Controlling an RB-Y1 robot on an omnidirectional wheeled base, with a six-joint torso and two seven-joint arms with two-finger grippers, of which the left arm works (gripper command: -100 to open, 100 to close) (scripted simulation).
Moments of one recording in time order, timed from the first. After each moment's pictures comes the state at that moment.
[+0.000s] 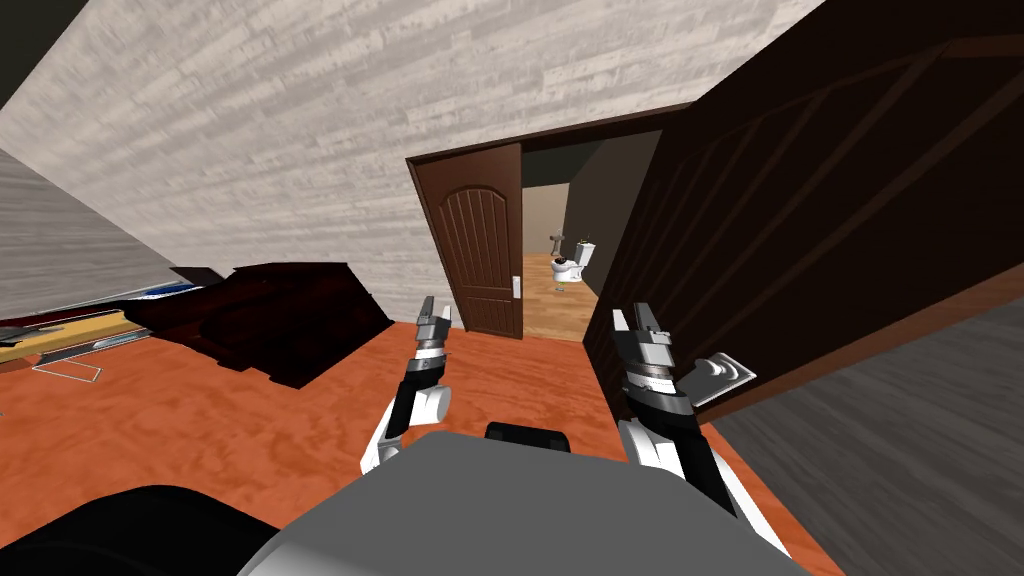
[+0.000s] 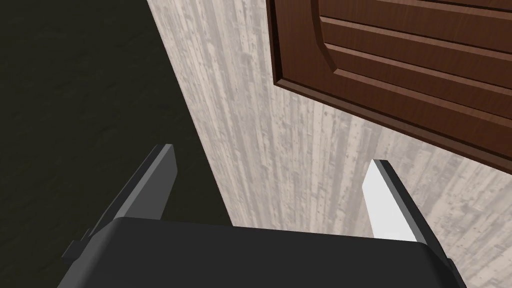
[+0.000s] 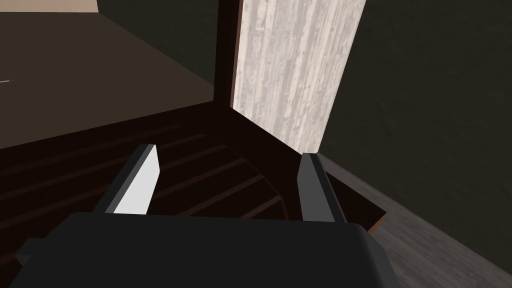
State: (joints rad) arm 0.43 0.03 0.06 -2.19 0.08 -0.42 -0.01
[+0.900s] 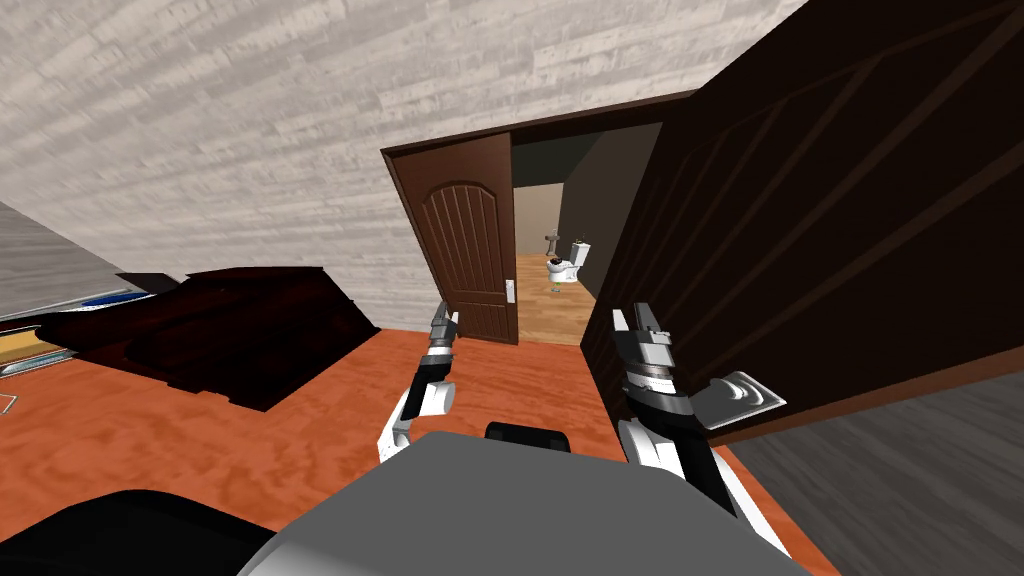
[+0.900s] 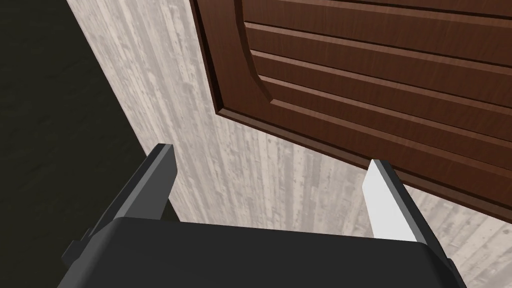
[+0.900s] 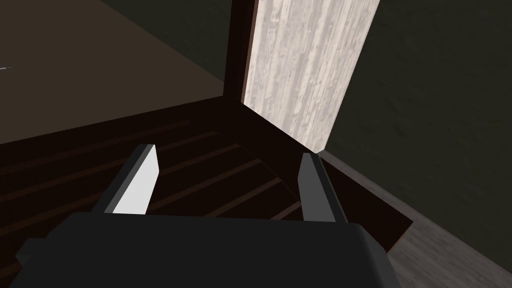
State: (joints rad) arm 0.35 0.07 0.07 -2.02 0.08 -0.38 0.00
